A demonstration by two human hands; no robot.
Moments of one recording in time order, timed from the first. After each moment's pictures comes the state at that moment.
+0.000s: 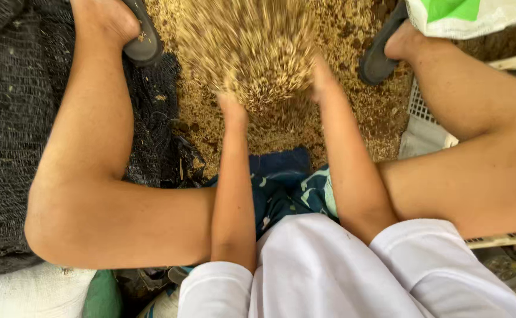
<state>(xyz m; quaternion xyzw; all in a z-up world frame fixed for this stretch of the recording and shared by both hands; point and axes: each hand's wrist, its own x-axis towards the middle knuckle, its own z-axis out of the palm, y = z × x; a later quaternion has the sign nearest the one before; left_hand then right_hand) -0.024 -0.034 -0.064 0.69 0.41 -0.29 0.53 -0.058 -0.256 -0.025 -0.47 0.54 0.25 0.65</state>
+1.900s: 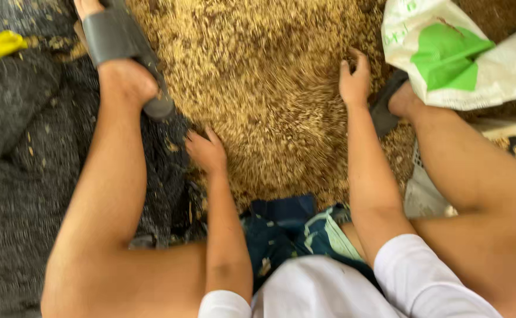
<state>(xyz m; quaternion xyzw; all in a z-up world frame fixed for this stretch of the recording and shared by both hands) 0.007 0.047 -0.094 0.96 0.21 -0.16 0.09 -0.001 -0.375 -0.106 -0.82 0.43 0.07 0.38</state>
